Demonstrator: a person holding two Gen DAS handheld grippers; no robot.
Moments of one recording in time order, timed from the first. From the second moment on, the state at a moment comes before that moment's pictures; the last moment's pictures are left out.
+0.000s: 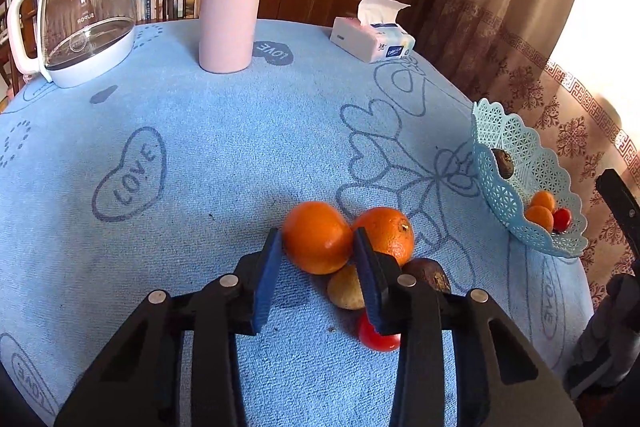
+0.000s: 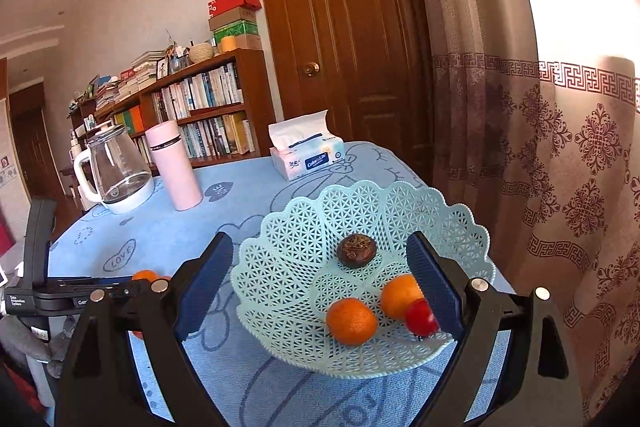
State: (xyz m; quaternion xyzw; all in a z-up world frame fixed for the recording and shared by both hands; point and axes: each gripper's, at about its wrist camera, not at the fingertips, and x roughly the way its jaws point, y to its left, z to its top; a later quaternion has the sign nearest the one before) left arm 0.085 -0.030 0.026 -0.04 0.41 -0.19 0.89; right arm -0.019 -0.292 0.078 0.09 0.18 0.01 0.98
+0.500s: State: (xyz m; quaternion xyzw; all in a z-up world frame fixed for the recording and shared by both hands) left arm 0.084 0.006 0.047 -0.09 0.38 -0.14 0.91; right arm -0.014 -0.199 0.057 0.08 0.31 0.21 0.92
